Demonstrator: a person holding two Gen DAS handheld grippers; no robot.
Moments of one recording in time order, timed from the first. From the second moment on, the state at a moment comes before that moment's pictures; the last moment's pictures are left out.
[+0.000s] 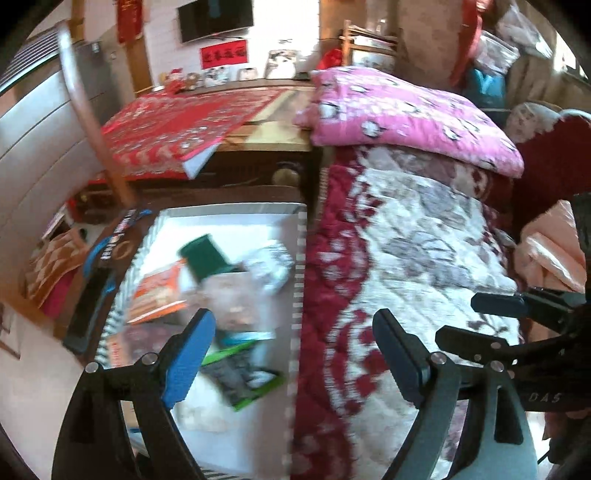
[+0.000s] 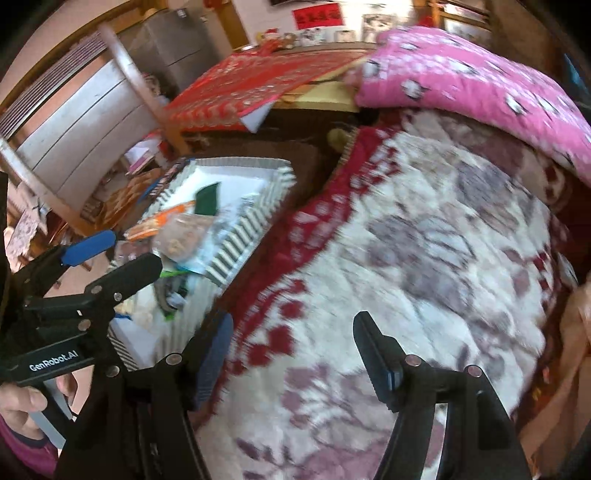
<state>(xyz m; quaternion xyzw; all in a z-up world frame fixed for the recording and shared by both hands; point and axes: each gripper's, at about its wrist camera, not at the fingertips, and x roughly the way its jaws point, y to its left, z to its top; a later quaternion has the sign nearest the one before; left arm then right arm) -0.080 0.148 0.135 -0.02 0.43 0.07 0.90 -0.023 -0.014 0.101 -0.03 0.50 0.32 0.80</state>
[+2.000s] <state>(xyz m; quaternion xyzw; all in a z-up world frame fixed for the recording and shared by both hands) 0.017 -0.014 0.084 0.00 0.50 -0.12 0.86 0.179 -0.266 0.063 0.02 0.57 0.14 0.81</state>
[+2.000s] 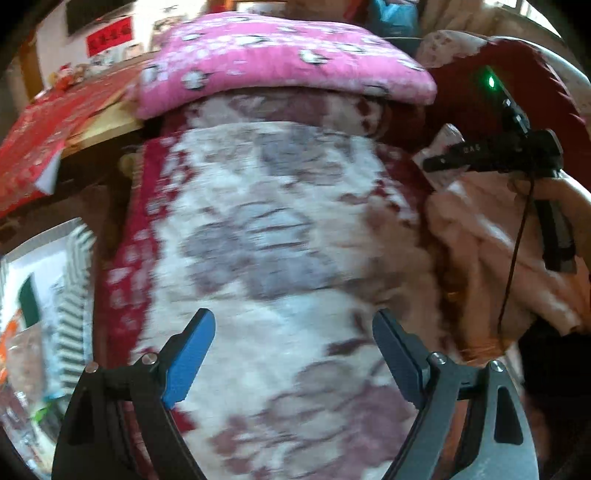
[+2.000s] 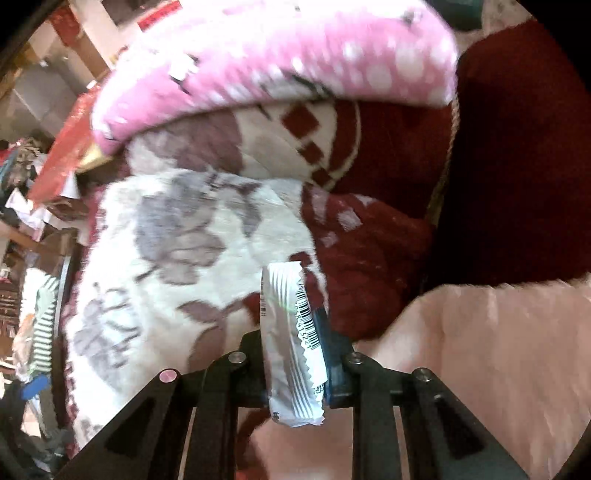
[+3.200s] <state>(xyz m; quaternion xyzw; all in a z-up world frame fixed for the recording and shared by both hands) 0.047 -0.157 0.027 -0.01 0.57 -0.20 0.80 0.102 -0.331 0.135 0.04 0.53 0.19 0.83</state>
